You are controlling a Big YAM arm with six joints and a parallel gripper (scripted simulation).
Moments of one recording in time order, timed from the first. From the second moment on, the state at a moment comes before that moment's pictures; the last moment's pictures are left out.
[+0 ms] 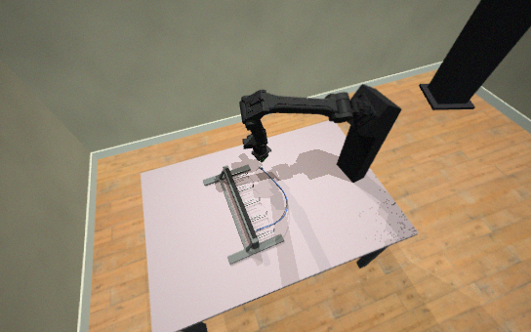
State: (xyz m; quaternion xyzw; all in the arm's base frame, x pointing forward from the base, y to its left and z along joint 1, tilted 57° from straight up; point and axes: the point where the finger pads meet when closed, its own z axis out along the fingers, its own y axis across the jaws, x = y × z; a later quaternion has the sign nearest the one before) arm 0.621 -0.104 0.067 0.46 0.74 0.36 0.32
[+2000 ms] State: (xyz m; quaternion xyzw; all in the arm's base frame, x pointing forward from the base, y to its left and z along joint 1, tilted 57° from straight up) arm 0.637 -0.103 0.059 0.46 0.74 0.35 0.33
